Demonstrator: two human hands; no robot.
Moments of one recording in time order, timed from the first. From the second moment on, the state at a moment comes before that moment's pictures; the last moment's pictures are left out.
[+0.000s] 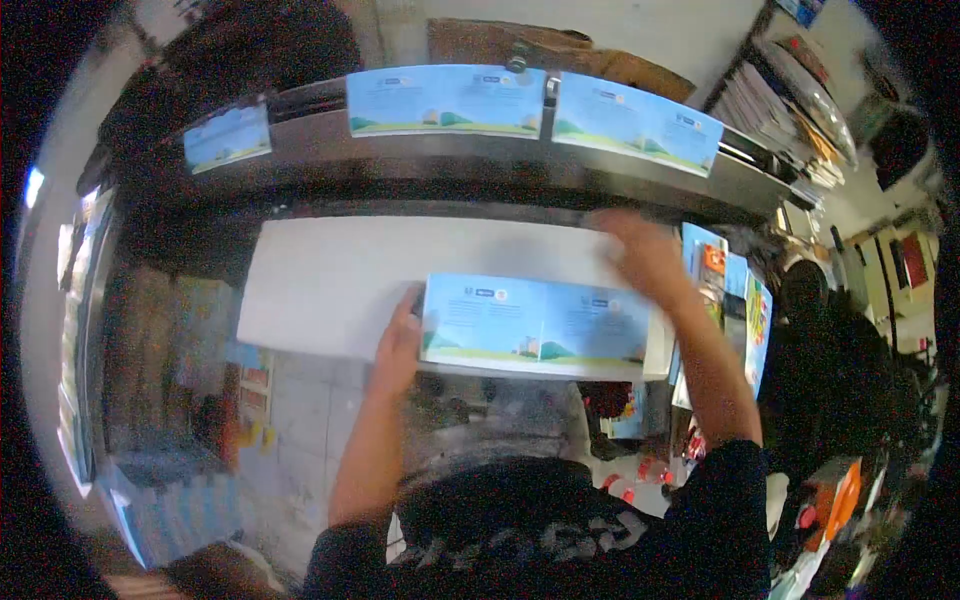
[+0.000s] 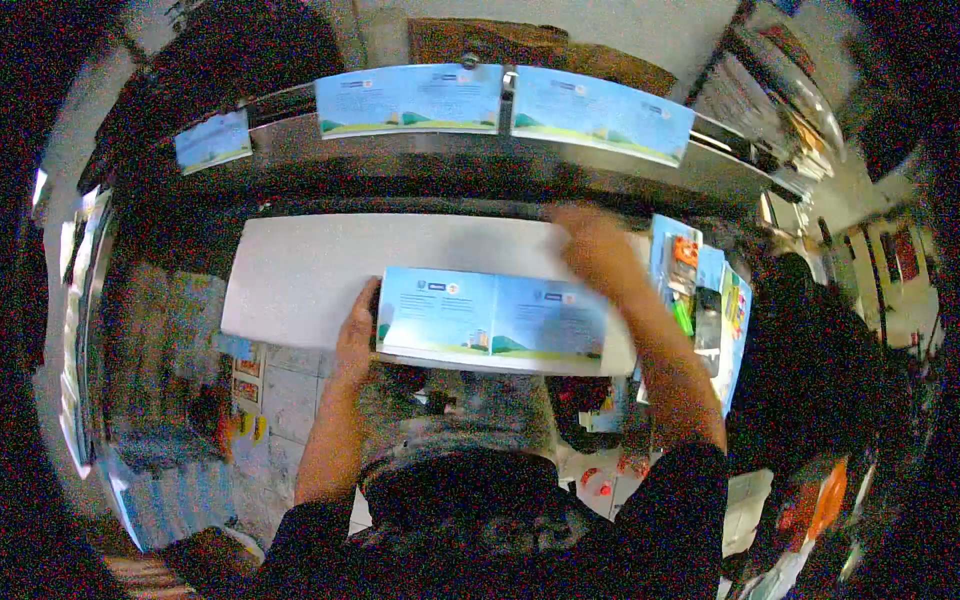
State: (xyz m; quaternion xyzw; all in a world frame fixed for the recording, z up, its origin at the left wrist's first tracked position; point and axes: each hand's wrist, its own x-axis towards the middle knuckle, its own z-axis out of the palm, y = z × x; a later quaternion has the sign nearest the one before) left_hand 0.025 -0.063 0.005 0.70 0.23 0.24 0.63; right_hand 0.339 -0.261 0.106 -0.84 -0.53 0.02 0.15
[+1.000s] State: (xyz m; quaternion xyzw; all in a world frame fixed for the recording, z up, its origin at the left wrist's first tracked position) left_hand 0.032 -0.067 0.013 0.78 0.23 0.20 0.55; right_hand 0.325 -0.209 0.167 -0.78 -0.62 0.12 0.02
